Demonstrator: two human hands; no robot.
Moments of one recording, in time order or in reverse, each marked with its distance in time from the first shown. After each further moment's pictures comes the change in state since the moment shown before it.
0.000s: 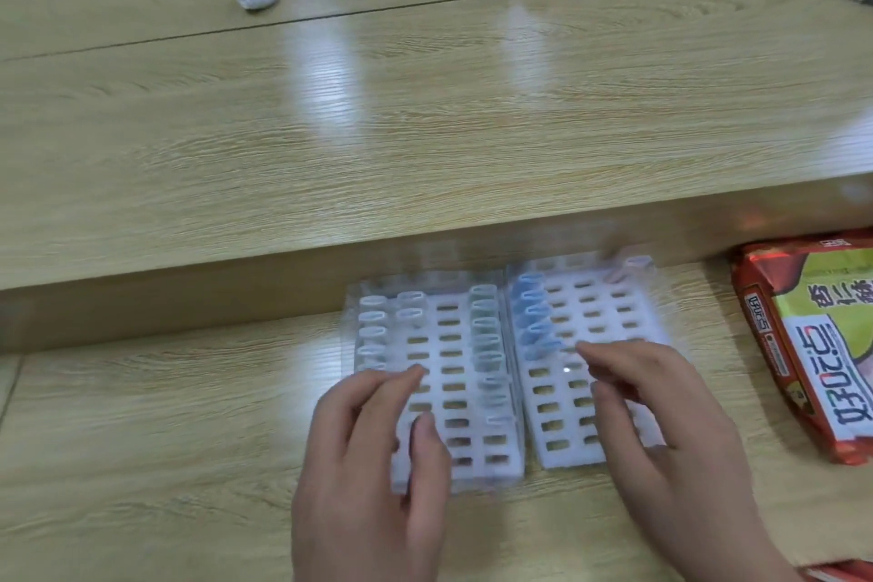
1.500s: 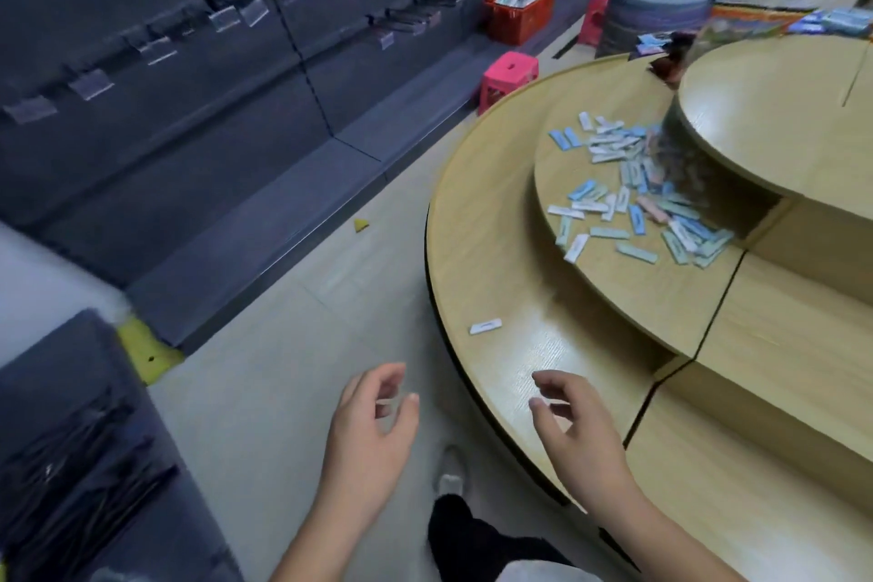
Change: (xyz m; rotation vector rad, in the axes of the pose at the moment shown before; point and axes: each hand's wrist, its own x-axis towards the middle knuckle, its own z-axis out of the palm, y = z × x) left_hand -0.352 -0.235 -0.661 -0.032 0.426 -0.790; right_hand -0.355 -0.537 0.339 0.371 -0.741 -0.090
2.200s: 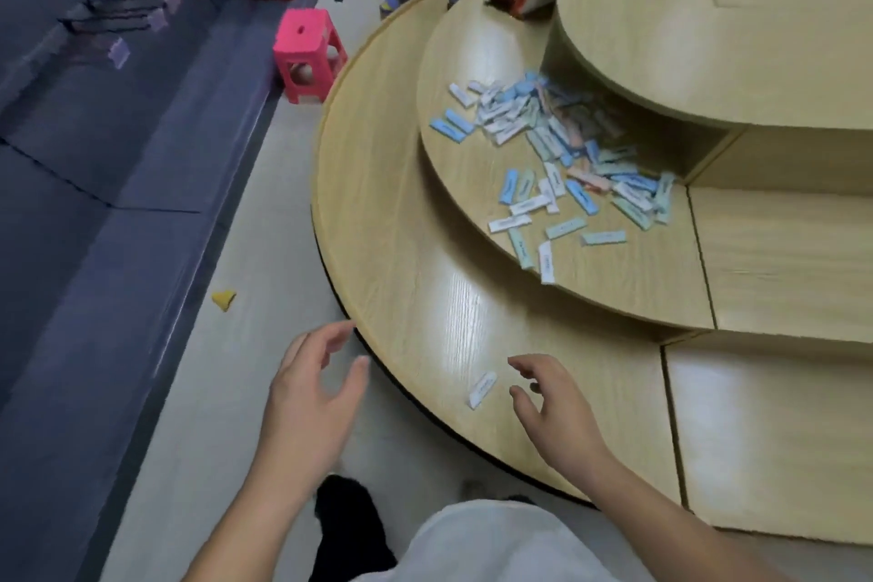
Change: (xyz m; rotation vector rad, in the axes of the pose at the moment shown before) left_hand 0.359 -0.010 0.015 0.089 -0.585 0.171; right_hand 0.181 0.027 0.117 -0.264 0.245 0.345
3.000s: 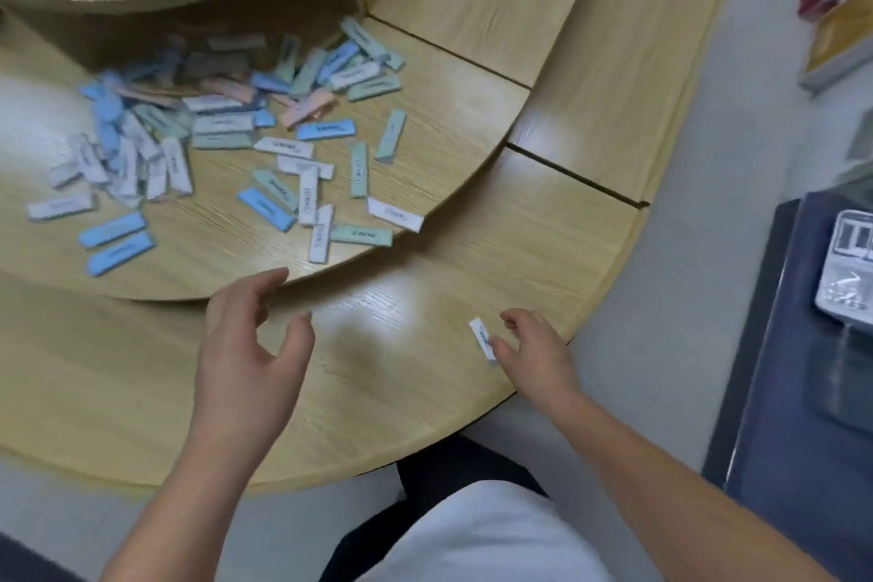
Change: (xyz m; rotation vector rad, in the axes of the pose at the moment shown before) left_hand 0.293 0.033 0.103 0.332 -0.859 0.728; right_hand 0.043 -0.015 0.157 0.296 0.655 1.096
